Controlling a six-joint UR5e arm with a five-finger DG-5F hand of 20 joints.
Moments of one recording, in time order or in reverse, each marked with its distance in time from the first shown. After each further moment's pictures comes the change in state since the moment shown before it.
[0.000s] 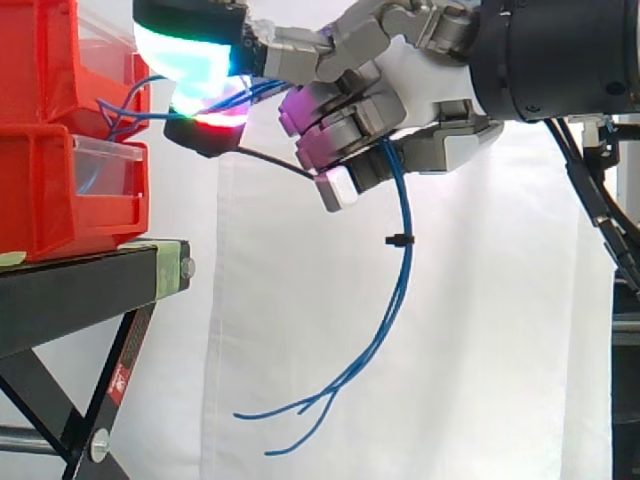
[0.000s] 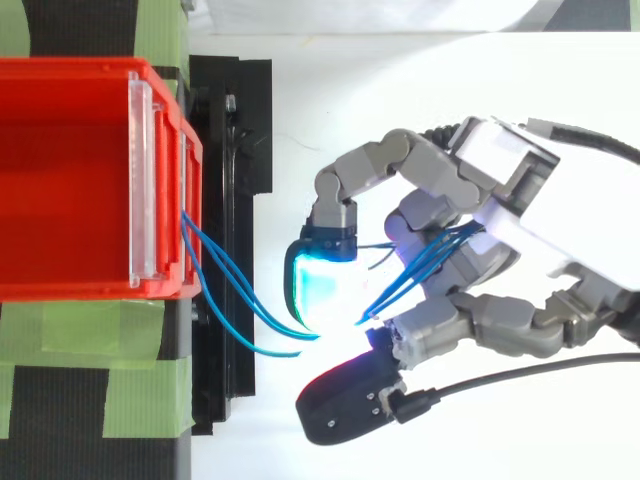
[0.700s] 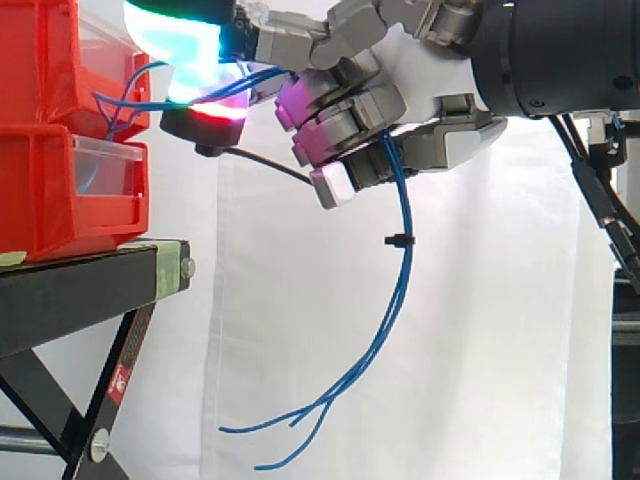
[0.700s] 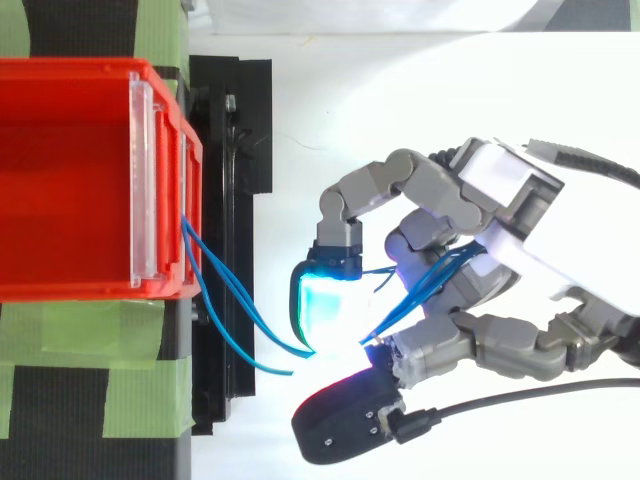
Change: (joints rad) arm 0.023 -0.002 0.000 0.016 0.033 -0.003
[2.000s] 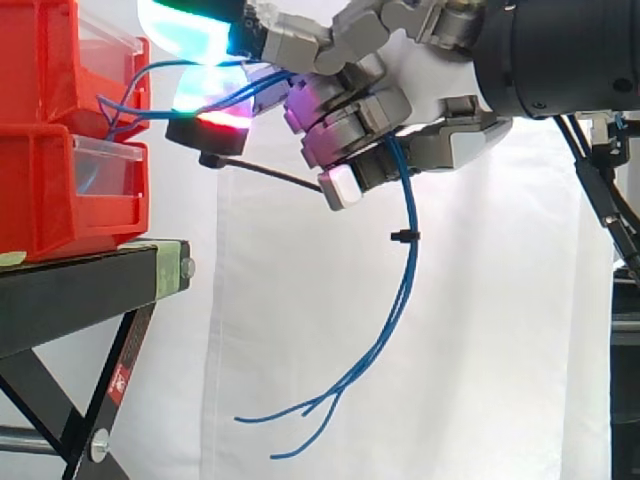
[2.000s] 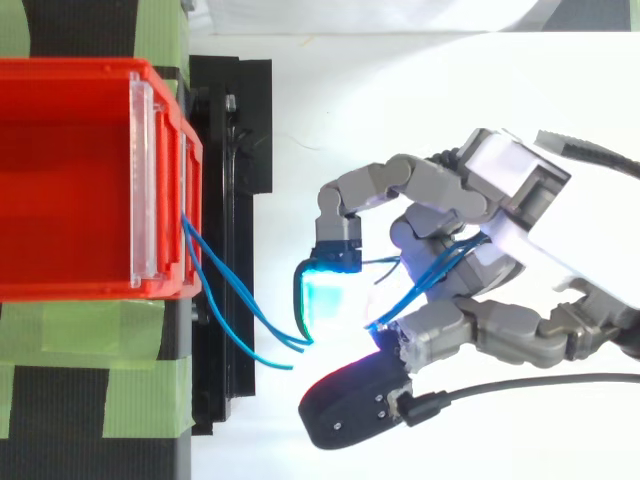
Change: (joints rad) arm 0.000 0.000 0.000 0.007 0.032 -0.032
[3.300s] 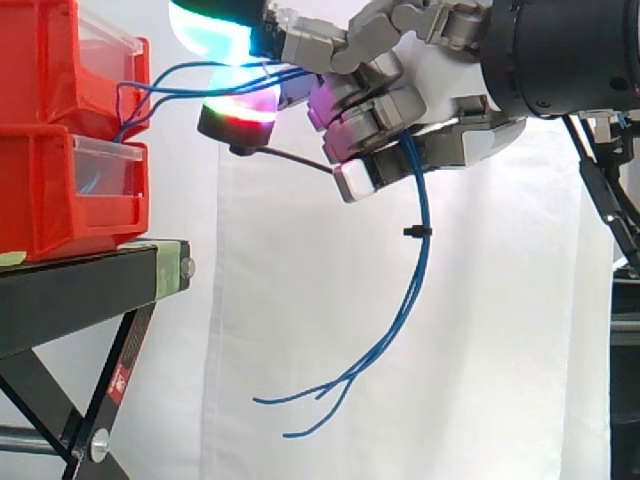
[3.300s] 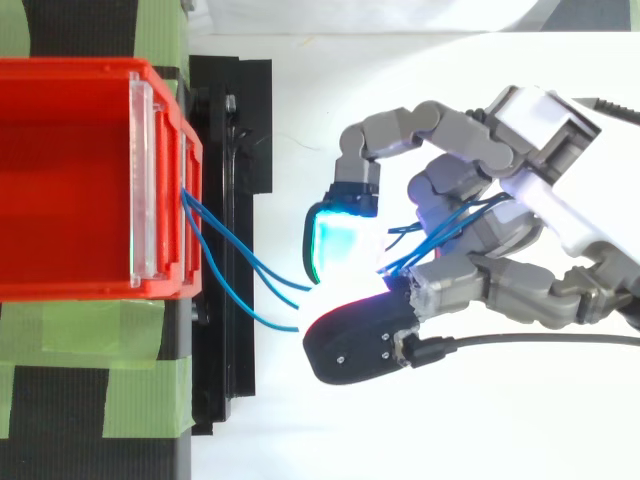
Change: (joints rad) arm 0.000 0.000 0.000 0.037 0.102 0.000
